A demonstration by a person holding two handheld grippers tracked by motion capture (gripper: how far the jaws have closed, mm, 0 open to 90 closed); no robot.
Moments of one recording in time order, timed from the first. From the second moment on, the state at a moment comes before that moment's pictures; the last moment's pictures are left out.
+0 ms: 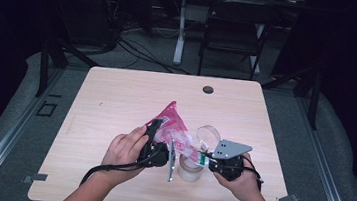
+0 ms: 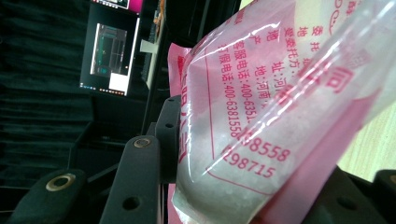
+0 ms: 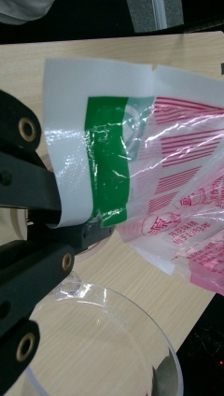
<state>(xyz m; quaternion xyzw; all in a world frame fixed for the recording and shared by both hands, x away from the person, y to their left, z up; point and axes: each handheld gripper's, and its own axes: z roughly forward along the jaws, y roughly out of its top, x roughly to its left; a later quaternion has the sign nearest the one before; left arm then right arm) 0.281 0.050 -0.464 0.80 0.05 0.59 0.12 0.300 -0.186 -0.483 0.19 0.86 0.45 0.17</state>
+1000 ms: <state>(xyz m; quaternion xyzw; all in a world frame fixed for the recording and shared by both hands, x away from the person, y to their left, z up) 0.281 0.060 -0.477 0.81 0.08 0.56 0.13 0.298 -0.181 -0.483 0.19 0.86 0.45 0.18</state>
